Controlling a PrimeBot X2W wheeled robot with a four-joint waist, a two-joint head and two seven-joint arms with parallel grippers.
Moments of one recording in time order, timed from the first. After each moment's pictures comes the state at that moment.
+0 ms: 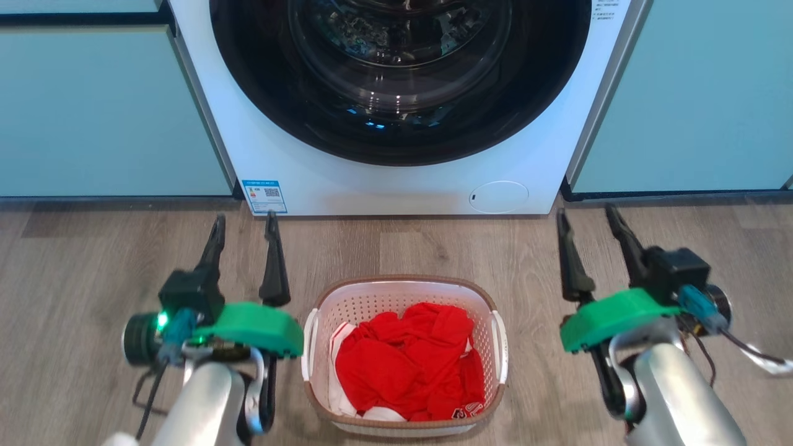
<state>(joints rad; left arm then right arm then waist) -0.16 0.07 -0.30 0.19 -0.29 0.18 -0.25 -0.20 -0.07 0.19 0.25 0.27 0.12 -0.25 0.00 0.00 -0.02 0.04</state>
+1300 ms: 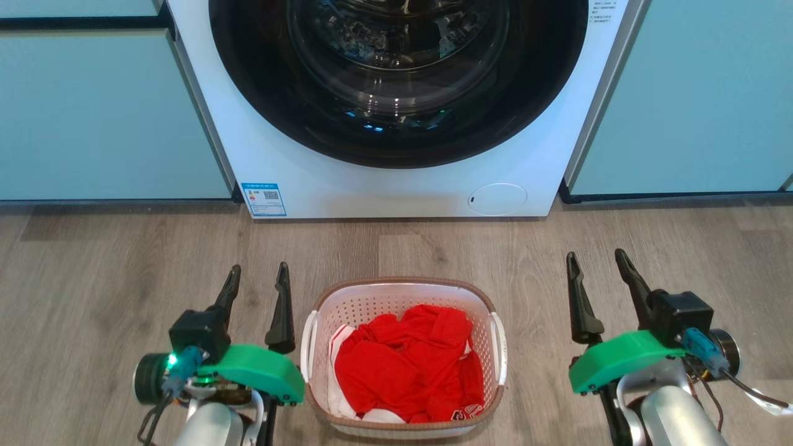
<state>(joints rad) -0.06 0.05 -0.27 0.24 -0.27 0.07 -0.25 -0.07 -0.06 0.15 0.21 0.23 0.12 -0.25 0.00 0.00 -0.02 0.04</state>
